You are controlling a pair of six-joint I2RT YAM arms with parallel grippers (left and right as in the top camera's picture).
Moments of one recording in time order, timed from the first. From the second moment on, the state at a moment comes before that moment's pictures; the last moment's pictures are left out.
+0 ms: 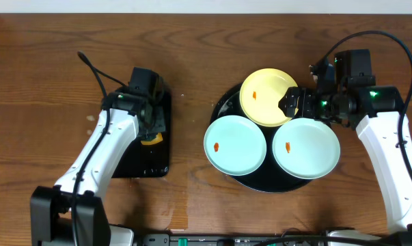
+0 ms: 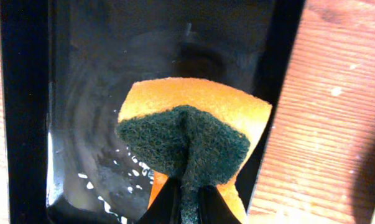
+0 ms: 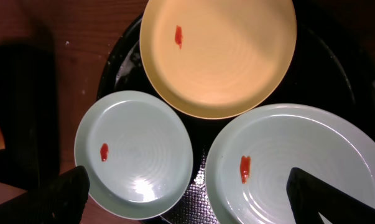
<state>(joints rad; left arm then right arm) -0.20 1.56 1.11 -0.90 -0.09 -0.35 0.08 1.46 1.29 -0.99 -0.32 0.22</state>
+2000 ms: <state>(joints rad) -0.66 2.13 1.75 -0.58 0.16 -0.41 -0.02 1.99 1.29 -0.55 -0.19 0.17</state>
